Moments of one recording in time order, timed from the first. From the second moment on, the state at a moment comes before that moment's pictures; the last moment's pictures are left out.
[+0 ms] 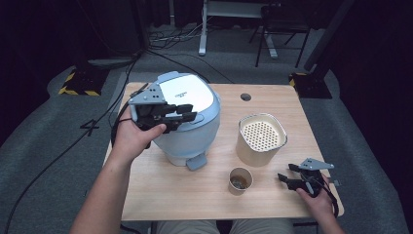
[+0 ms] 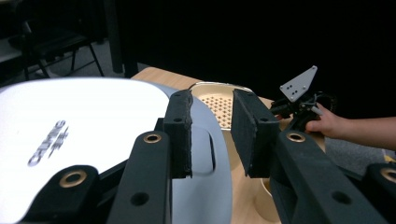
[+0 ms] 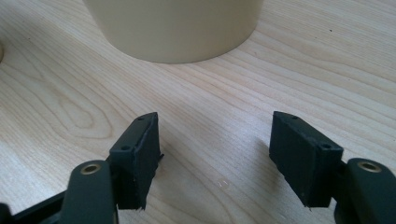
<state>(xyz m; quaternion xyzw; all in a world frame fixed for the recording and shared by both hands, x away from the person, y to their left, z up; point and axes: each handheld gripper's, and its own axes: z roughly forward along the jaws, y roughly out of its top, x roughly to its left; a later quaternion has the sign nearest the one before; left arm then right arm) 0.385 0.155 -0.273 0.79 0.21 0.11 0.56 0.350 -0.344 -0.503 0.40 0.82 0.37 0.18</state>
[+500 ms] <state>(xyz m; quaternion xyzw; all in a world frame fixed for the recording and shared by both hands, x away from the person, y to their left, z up) 0.398 0.132 -0.272 0.82 0.24 0.13 0.50 0.350 -0.344 -0.503 0.40 0.82 0.37 0.18</state>
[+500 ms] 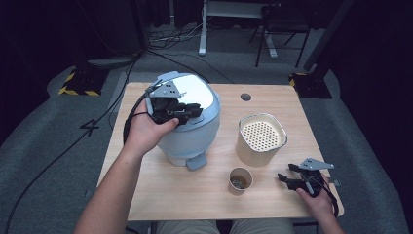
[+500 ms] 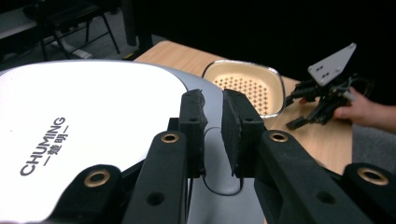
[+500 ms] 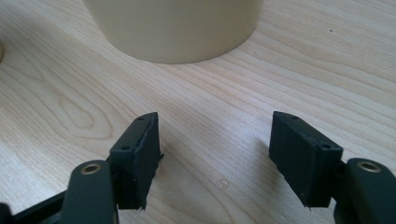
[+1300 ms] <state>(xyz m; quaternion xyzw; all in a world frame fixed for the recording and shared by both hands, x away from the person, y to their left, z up) 0.386 0.125 -0.270 0.85 0.24 0.17 0.44 0.350 -0.344 -0.503 0.40 0.82 0.37 0.18</state>
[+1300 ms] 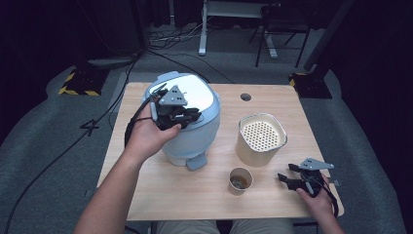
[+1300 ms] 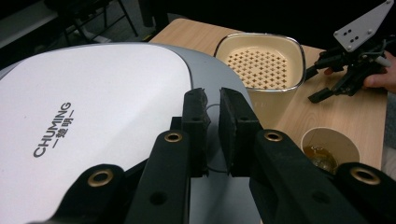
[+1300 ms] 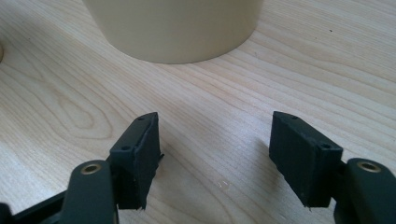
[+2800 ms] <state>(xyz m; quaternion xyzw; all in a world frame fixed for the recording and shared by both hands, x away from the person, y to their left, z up) 0.303 0.172 -0.317 0.81 0.19 0.13 0.54 0.353 -0.343 -0.503 0.42 0.81 0.36 0.19</state>
